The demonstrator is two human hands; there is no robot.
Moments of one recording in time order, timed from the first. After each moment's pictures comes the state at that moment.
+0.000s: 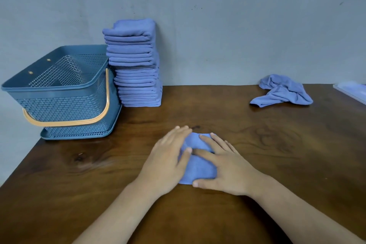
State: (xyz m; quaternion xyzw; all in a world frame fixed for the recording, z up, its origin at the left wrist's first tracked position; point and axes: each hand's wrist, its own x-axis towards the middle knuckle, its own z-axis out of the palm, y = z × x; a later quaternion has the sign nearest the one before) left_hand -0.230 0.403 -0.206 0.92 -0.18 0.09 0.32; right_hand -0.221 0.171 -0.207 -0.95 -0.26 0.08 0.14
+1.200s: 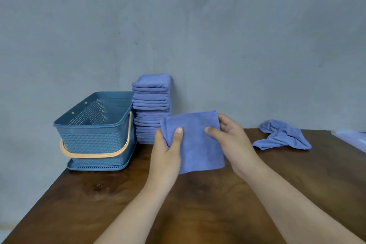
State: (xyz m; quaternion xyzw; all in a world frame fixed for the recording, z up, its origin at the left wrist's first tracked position) left_hand -0.227 0.391 -0.093 0.68 0.01 0.24 0.70; right_hand -0.212 0.221 -0.042 -0.72 -0.13 -0.07 0.68
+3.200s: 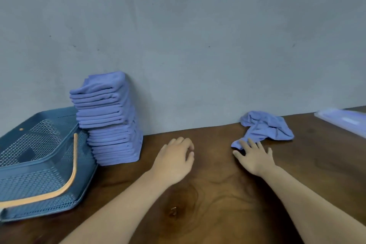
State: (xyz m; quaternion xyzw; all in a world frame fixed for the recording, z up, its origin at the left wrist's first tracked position) left_hand -0.071 0.311 -0.145 0.95 -0.23 0.15 0.16; right_hand -0.016 -0.014 -0.224 -0.98 0.09 0.05 0.14
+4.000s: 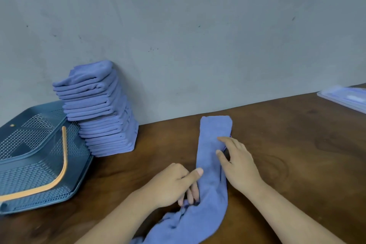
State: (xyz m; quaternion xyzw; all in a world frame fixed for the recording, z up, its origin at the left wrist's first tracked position) left_hand -0.137 0.300 -0.164 0.88 -0.22 -0.18 0.37; right_hand -0.111 0.058 -0.230 -0.92 -0.03 -0.16 0.35
